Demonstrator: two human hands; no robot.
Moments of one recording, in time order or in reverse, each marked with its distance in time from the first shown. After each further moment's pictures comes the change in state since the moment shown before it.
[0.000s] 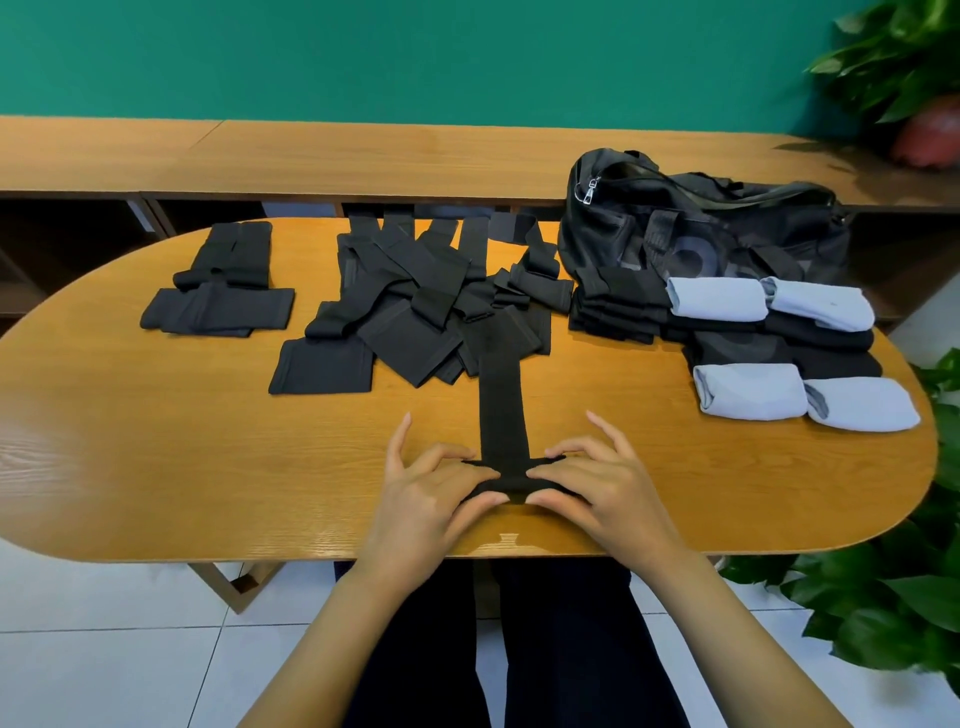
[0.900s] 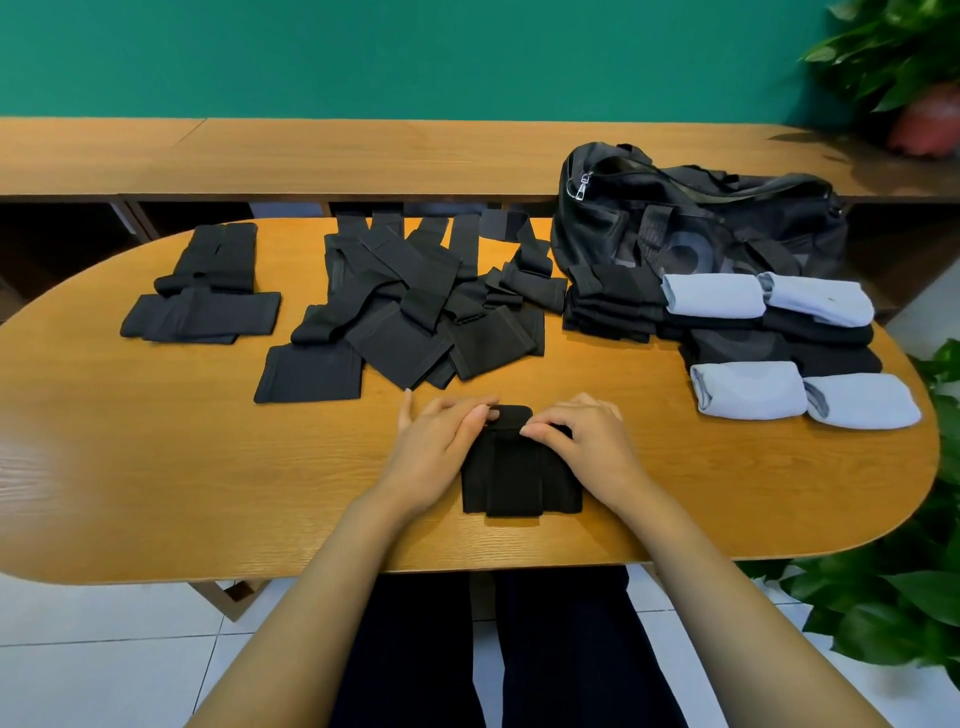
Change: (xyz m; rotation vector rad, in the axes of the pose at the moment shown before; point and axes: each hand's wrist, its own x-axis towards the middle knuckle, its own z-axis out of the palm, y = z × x) left_hand 0.063 -0.023 0.016 -0.363 -0.288 -0.390; right_hand 0.050 0.025 0.009 0.172 -0.155 0.468
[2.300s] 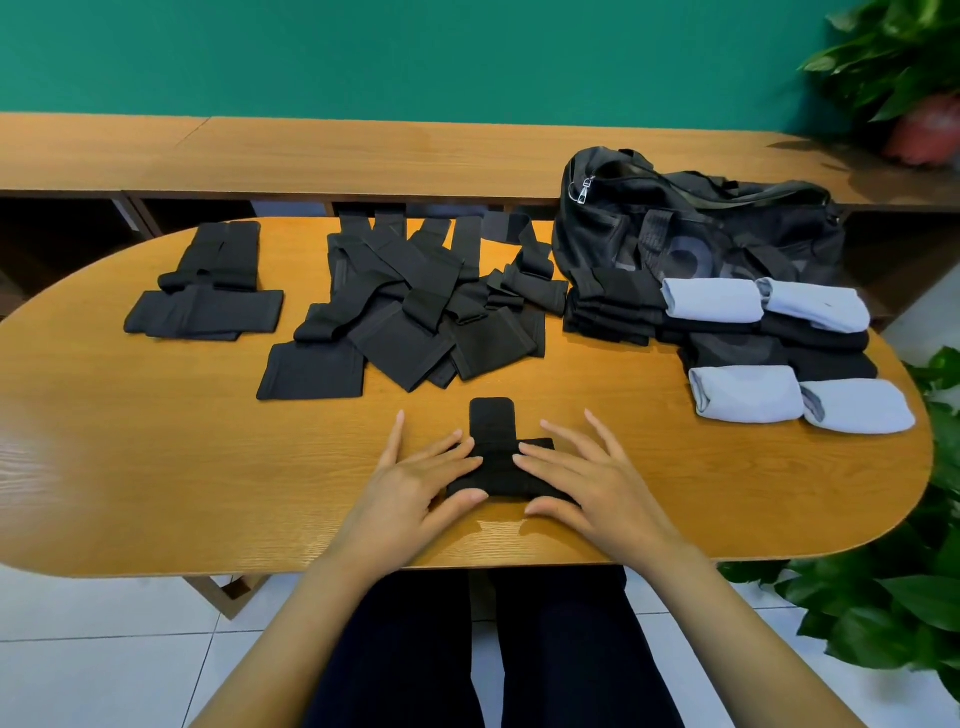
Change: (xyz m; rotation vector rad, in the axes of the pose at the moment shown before) left_hand -0.054 -0.020 -0.005 0.243 0.013 0.278; right_hand -0.048 0.011 0.002 -0.303 -0.016 -0.419
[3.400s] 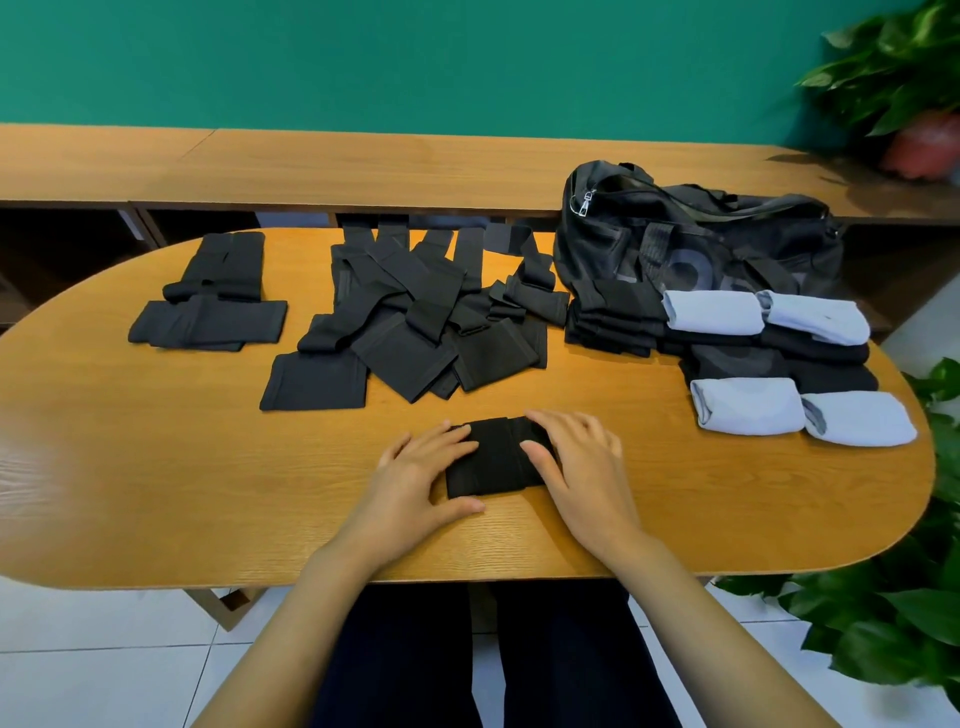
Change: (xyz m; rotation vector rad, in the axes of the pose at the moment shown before) left_hand 0.017 -0.005 -0.009 -0.126 -0.108 -0.208; right_hand 0.034 -0.021 0.000 0.113 0.016 0.467
